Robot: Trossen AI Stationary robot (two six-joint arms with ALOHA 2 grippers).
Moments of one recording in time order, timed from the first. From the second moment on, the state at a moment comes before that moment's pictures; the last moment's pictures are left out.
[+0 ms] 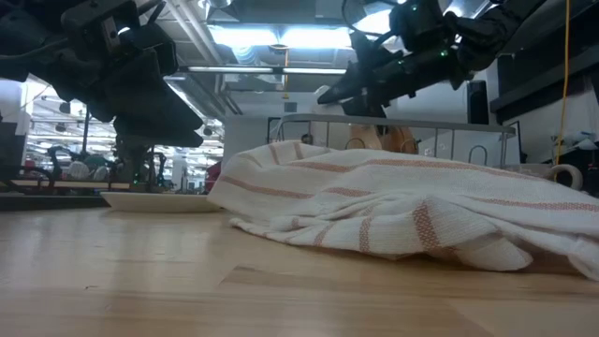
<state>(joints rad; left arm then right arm) -0.37 1.30 0.33 0.50 -0.37 -0.68 -0.30 1.51 0.76 0.46 -0.09 0.50</state>
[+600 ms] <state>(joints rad) -0.37 1.30 0.33 0.51 -0.37 -0.68 -0.30 1.38 0.76 0.22 0.01 0.36</state>
